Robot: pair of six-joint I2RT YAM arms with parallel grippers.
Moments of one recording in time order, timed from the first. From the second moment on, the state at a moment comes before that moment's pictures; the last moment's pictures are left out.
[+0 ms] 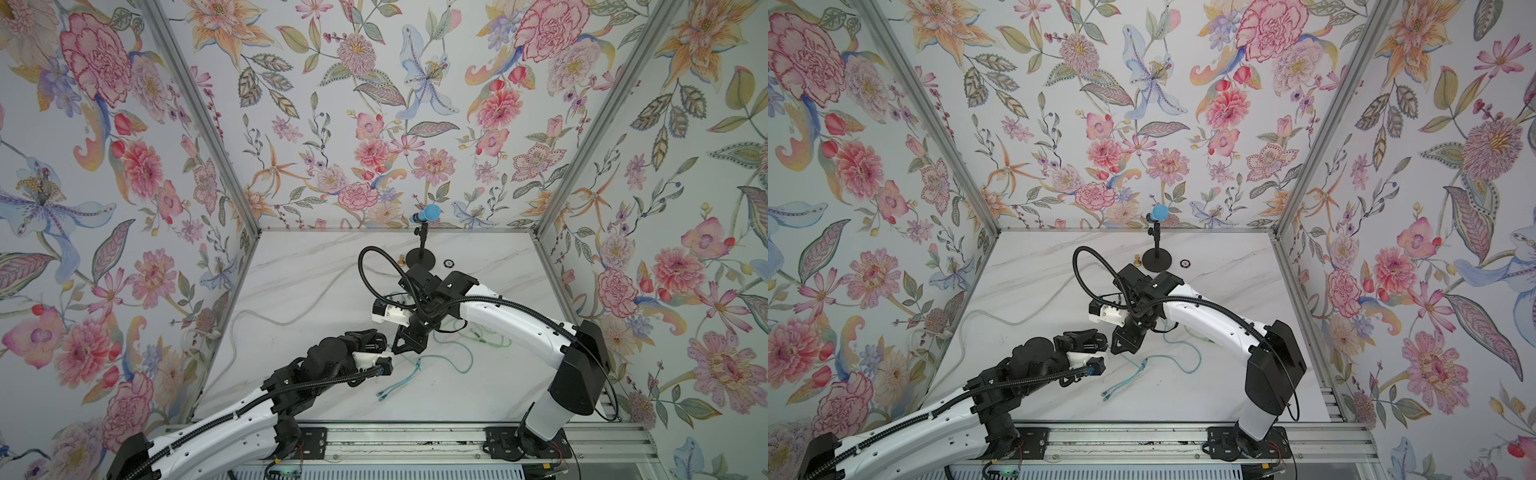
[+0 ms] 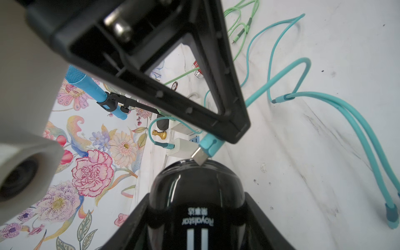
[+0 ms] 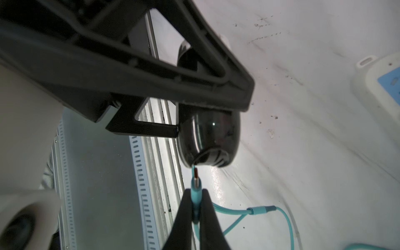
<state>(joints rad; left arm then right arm) -0.95 0.74 0.43 -0.12 -0.13 0.89 0.88 1.69 1.49 -1.07 -0.58 -0.28</state>
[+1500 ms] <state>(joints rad) -0.95 0.76 0.43 -0.11 -0.11 0.92 0.86 1.72 1.50 -1.09 -0.59 -0.28</state>
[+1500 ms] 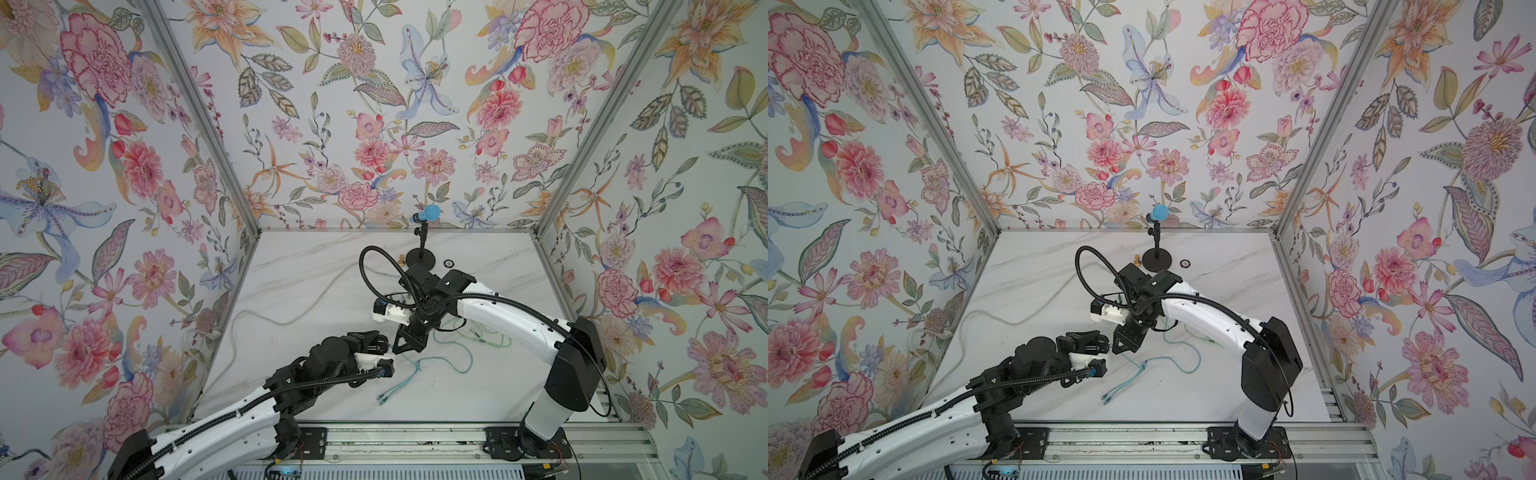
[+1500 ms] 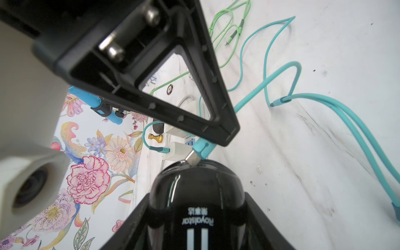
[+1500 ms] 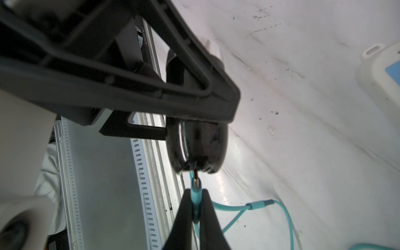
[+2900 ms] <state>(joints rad) -1.00 0.89 0.57 -0.29 -0.03 1.20 0.88 1.79 1.53 -1.25 -0.60 -0.29</state>
